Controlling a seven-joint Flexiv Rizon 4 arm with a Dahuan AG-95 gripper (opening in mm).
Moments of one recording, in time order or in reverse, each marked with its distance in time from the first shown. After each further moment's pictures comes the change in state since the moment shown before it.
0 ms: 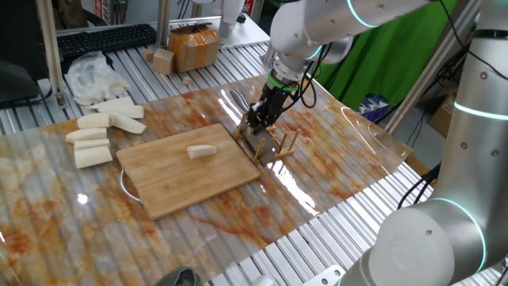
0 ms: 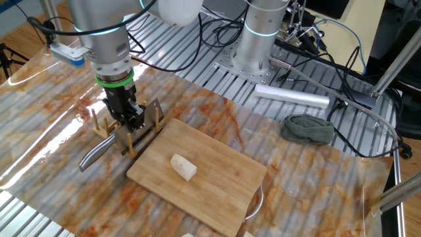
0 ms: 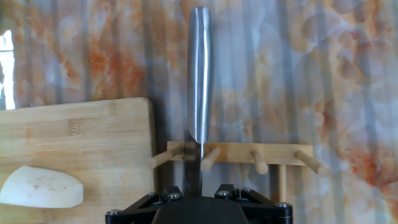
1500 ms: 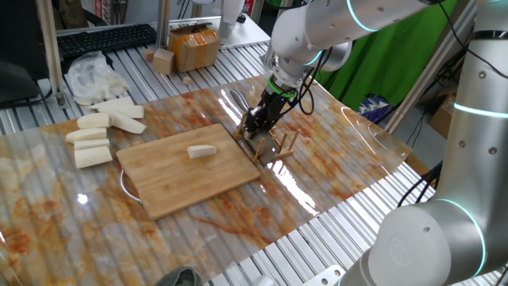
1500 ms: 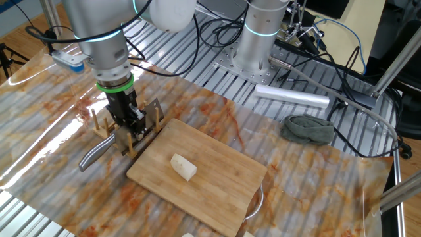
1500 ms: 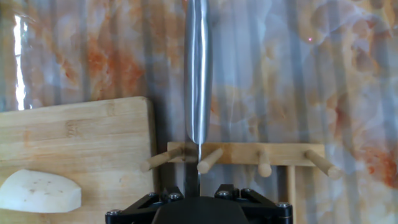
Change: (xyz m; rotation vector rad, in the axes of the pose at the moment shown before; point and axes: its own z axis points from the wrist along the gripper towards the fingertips) arm 0.003 0.001 0.018 -0.050 -0.007 0.015
